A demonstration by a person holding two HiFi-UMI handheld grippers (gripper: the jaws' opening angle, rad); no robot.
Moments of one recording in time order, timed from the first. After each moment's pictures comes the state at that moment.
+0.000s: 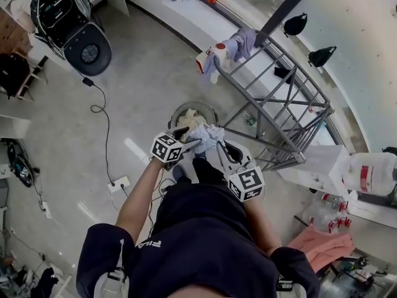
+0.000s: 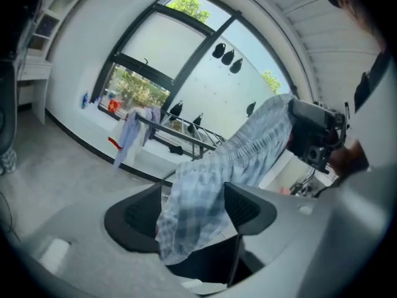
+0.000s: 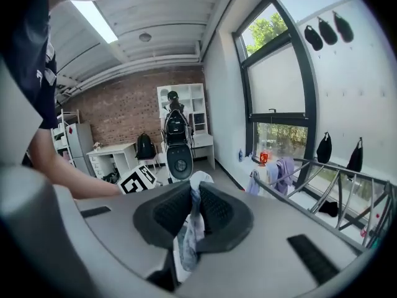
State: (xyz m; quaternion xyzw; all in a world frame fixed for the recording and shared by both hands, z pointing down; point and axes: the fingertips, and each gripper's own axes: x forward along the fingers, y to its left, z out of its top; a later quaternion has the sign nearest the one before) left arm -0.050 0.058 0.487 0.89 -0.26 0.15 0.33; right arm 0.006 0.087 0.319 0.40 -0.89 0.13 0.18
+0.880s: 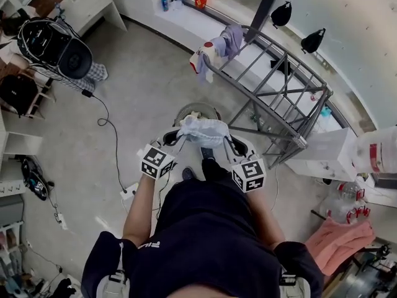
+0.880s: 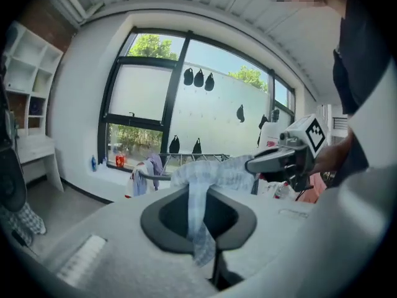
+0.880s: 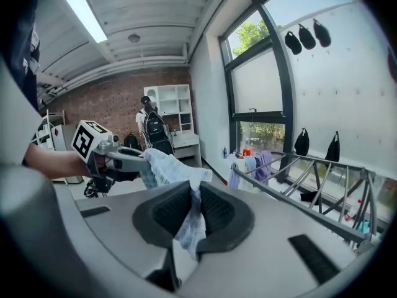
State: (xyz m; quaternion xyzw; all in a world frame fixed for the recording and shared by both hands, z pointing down) left arm -0.050 0.081 0.345 0.92 -0.34 0.13 0.13; right arm 0.083 0.105 0.335 0.46 -0.86 0.14 0.18
